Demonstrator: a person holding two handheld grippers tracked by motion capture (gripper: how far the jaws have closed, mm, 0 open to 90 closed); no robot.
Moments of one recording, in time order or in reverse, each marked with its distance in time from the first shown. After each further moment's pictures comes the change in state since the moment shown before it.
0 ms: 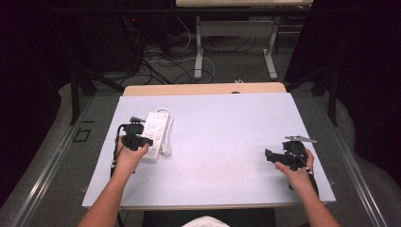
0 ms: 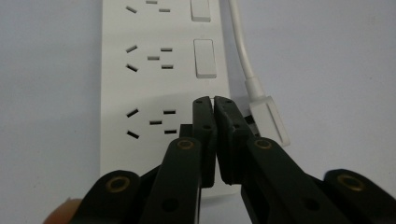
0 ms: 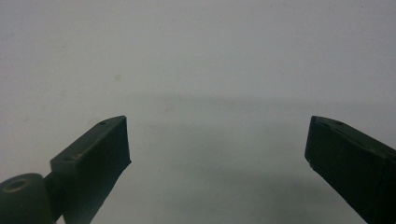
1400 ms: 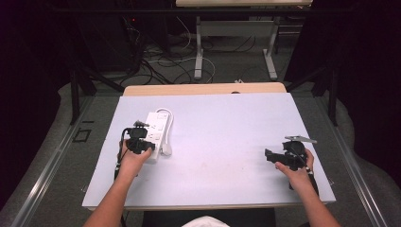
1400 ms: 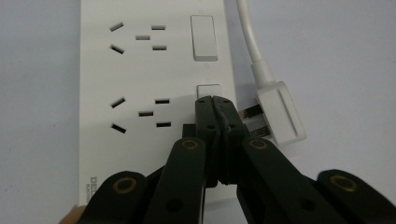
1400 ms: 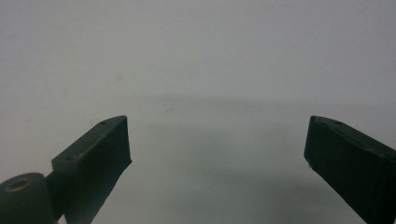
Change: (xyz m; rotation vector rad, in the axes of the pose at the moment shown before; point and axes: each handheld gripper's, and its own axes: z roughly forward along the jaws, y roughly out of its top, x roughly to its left) left arm -0.001 -0.008 0.016 0.031 0.002 0.013; right arm 0.000 0.000 0.000 -0.004 0.009 0.002
